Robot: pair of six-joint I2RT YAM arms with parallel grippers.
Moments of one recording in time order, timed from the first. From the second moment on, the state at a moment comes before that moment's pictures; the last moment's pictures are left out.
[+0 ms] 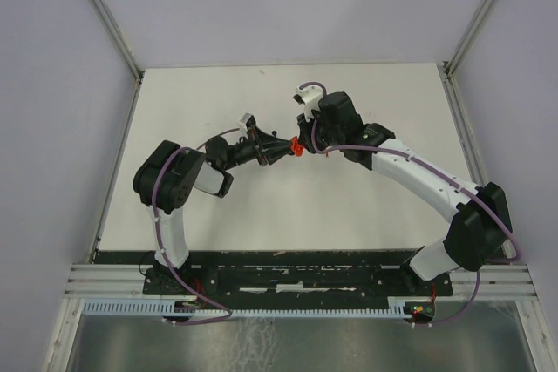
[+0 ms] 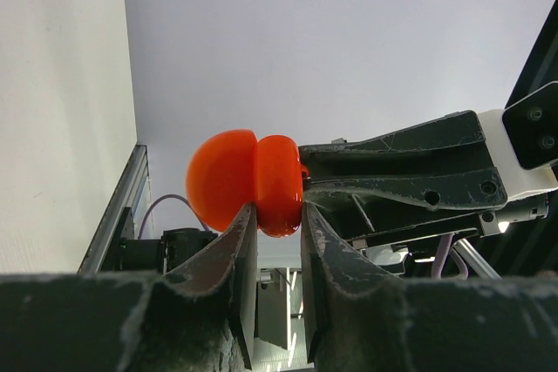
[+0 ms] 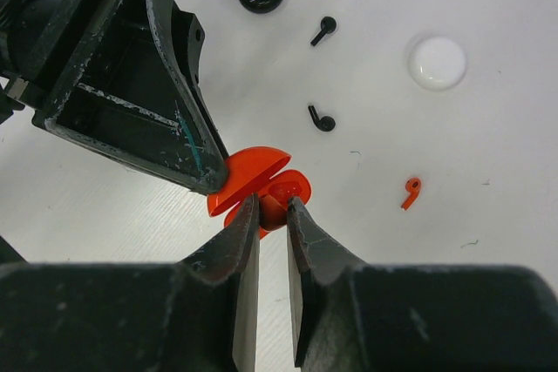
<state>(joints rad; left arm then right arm) -0.39 1.97 0.68 1.50 0.82 -1.85 0.67 1.50 1.26 -0.36 -0.06 0.06</state>
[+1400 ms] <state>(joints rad) -0.39 1.96 0.68 1.50 0.82 -1.83 0.67 1.51 1.24 -0.32 0.03 0.10</state>
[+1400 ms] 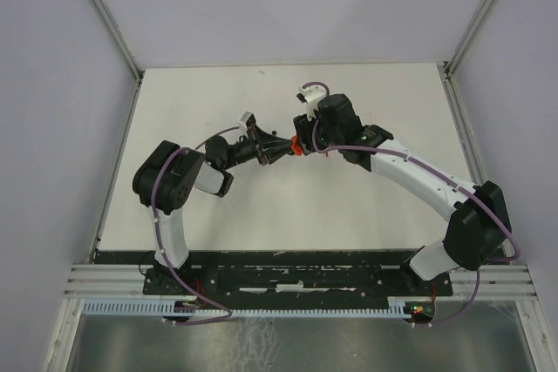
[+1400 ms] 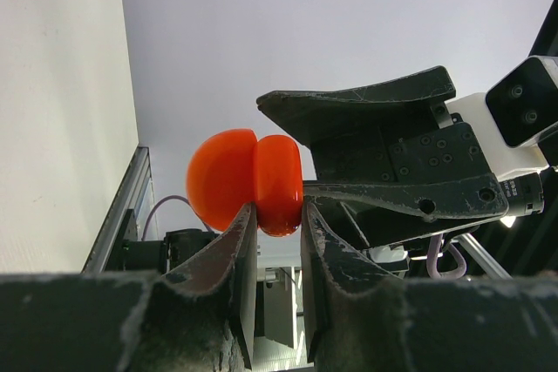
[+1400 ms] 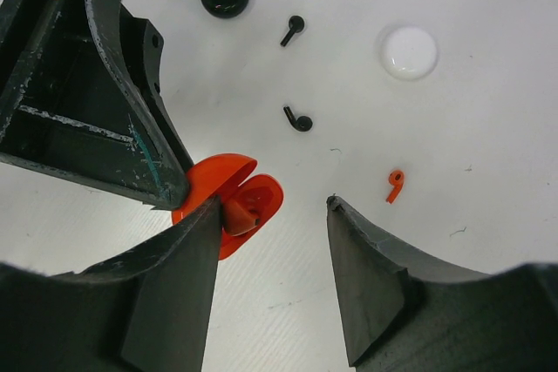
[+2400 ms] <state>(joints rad) -0.40 1.96 0.68 1.50 0.81 -1.83 0.67 1.53 1.26 -0.33 0.06 0.12</state>
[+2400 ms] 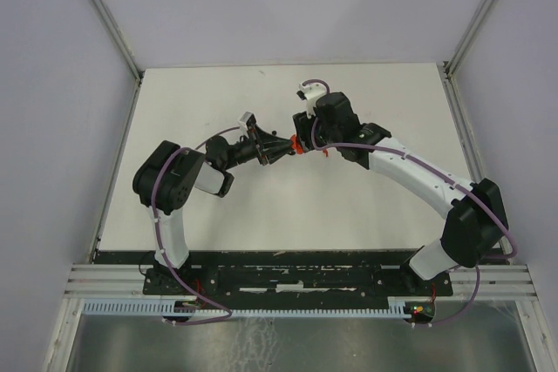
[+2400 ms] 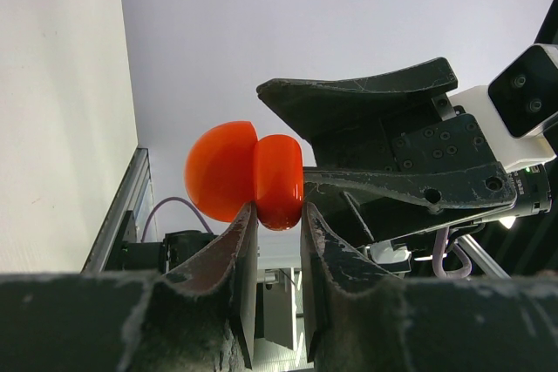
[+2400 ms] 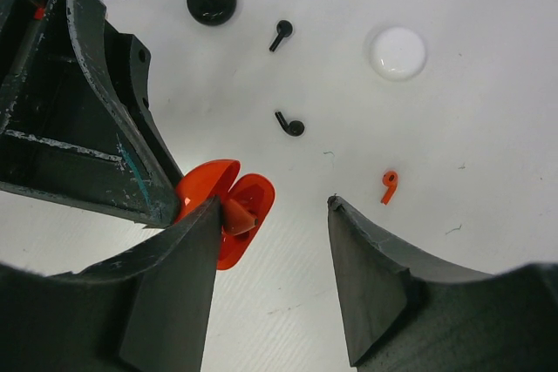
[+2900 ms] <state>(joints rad) -0.40 1.96 0.69 1.49 0.81 -1.83 0.67 1.52 1.26 -0.34 0.07 0.13</state>
